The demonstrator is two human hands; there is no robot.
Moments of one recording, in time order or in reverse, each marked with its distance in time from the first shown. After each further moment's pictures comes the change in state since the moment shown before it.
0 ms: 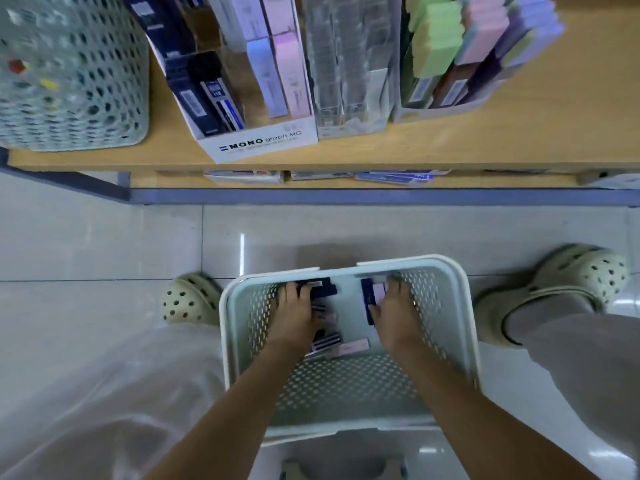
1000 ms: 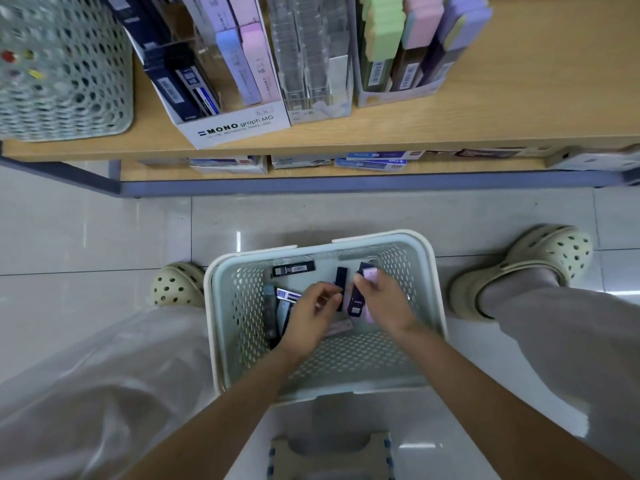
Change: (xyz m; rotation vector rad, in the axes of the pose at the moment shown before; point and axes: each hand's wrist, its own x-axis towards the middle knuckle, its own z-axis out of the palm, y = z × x) left_hand -0.042 0.052 0.007 -0.906 0.027 0.096; right_hand -0.050 -0.011 -0.064 0.894 -0.149 0.036
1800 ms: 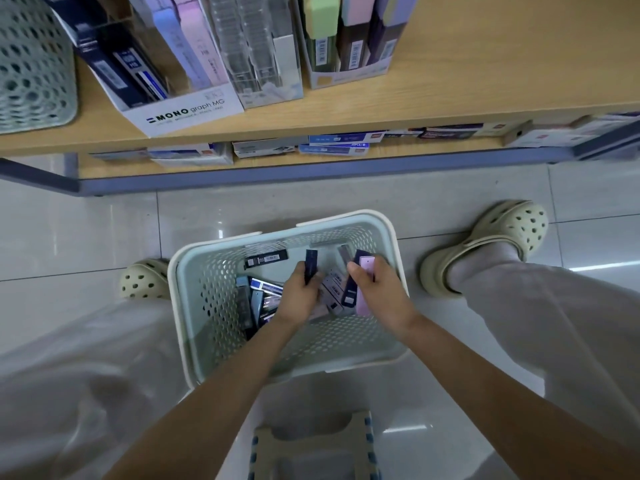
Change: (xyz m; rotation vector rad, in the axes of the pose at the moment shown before) left_hand 0.022 0.009 0.029 -0.007 0.049 -0.206; right_hand -0.029 0.001 -0.033 0.034 0.117 -0.075
